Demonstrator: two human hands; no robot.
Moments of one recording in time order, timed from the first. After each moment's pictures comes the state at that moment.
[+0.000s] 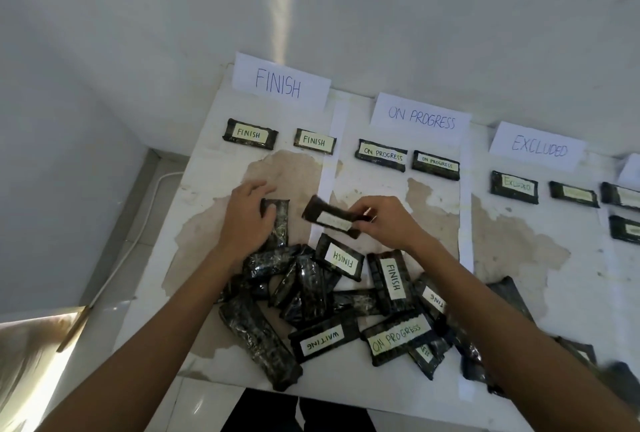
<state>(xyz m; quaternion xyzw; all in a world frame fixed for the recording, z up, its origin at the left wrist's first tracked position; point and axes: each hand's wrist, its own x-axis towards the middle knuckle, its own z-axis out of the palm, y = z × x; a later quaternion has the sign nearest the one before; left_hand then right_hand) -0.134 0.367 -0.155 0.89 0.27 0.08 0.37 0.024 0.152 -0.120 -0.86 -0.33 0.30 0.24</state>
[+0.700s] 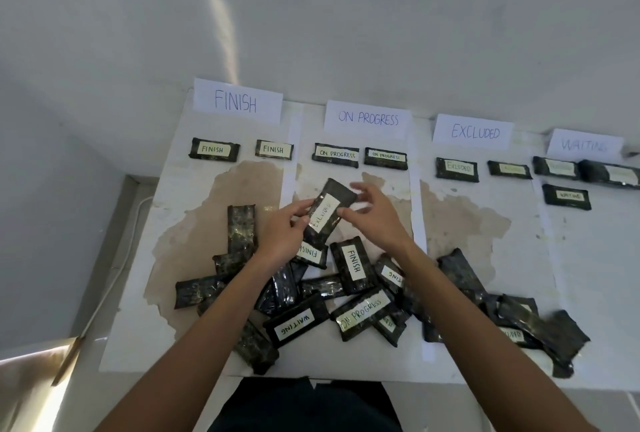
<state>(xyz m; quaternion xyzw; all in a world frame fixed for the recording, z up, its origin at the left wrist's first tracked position) -0.102 0.251 -0.077 0.76 0.27 -0.02 0.59 -0.008 0.100 -0.054 -0.83 -0.08 0.28 0.47</state>
